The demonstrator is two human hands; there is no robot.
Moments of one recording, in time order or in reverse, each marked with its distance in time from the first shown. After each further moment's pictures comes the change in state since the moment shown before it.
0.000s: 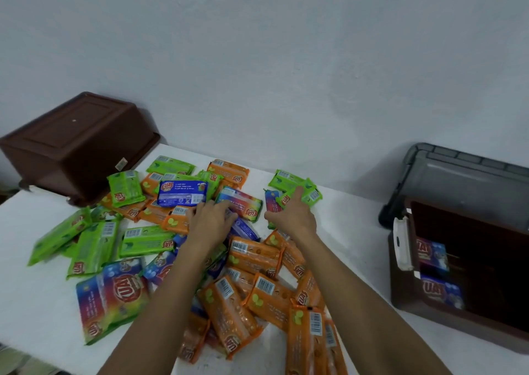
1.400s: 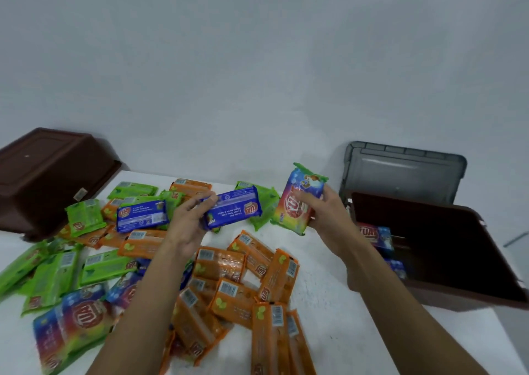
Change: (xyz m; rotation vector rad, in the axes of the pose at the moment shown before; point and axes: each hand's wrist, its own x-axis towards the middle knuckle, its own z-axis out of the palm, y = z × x) left_hand -0.028 0.072 -0.043 -1.682 -0.180 -0.222; right_hand -0.062 0.075 -0.131 1.103 -0.069 -0.172
